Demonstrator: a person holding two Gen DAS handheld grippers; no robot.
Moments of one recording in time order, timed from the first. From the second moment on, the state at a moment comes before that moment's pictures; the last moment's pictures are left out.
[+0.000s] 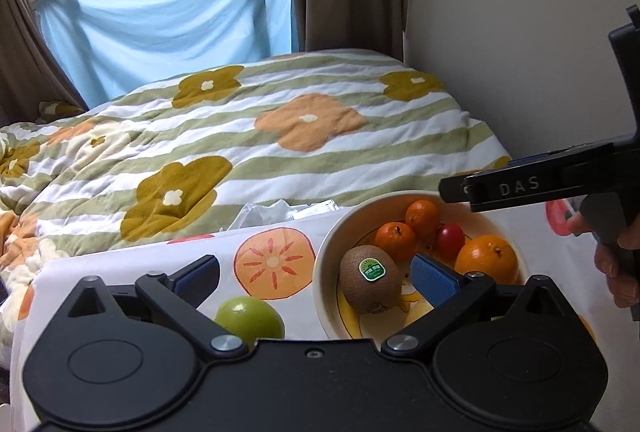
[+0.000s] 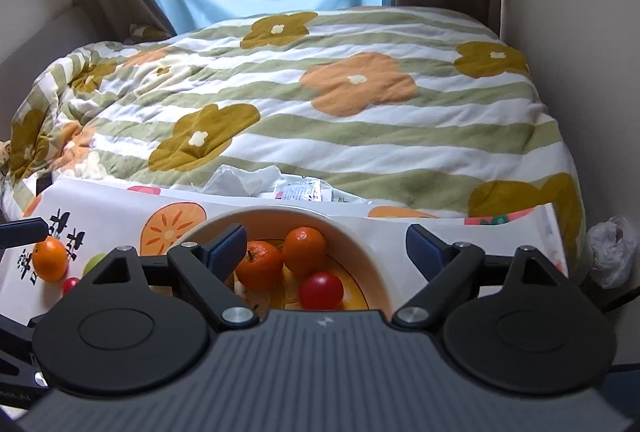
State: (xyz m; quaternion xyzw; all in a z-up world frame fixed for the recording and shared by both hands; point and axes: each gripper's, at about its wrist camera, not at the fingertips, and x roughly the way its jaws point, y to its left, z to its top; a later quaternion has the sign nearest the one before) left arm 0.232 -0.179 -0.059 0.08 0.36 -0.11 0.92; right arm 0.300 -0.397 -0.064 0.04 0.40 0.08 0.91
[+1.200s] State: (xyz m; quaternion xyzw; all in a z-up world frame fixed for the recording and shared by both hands) left arm 0.092 -0.055 -0.003 0.04 0.30 0.03 0.95; right arm 0.148 -0.318 0.000 0.02 0.37 0.14 0.92
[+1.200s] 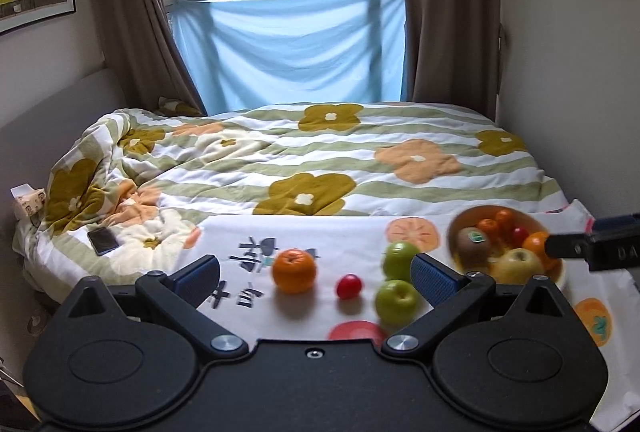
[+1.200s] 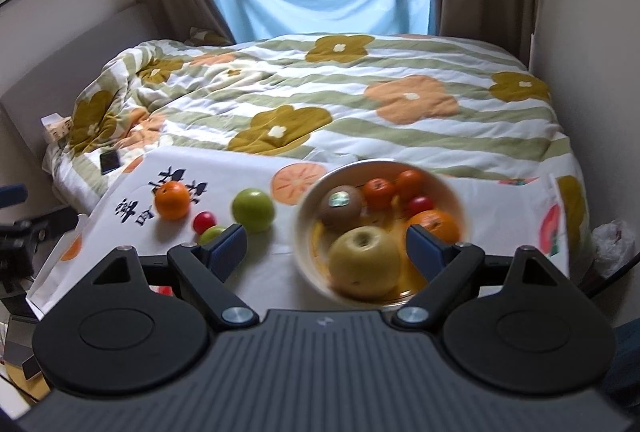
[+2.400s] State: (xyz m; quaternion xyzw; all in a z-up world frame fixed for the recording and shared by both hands) left arm 0.270 0.033 -0.131 0.04 0.46 -0.16 0.87; right arm 0.212 -0.168 -0.105 0.05 0.49 0.02 0.87
